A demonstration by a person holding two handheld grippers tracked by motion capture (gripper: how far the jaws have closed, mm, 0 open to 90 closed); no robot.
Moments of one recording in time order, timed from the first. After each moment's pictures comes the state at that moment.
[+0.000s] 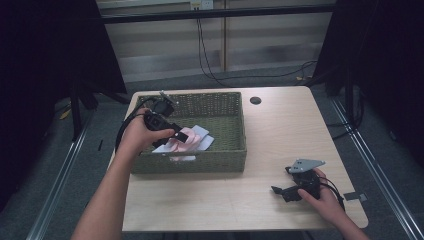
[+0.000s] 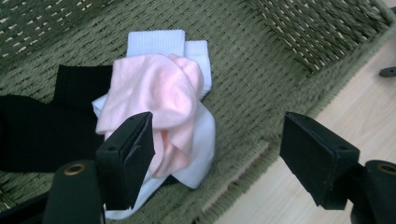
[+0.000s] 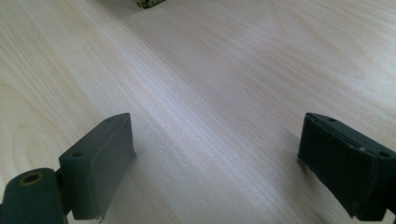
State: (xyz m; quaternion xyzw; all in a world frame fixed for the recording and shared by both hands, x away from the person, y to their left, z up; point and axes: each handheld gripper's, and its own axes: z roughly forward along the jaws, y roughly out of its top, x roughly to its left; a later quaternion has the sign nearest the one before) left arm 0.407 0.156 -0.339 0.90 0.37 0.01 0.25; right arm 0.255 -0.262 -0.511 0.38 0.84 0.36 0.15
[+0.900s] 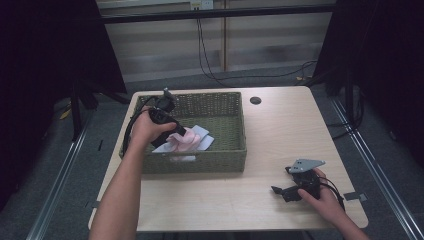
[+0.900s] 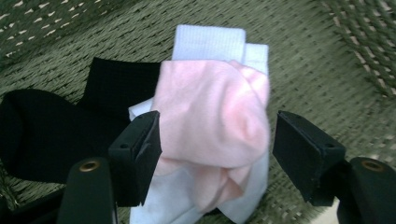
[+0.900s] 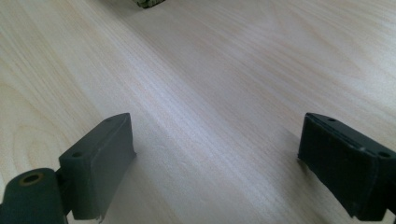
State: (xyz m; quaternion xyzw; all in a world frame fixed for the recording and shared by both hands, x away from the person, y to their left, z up) left arm 0.457 0.160 -0.381 0.88 0.43 0.02 0.21; right arm 0.255 -0.262 -0.511 0.38 0.84 0.36 0.15
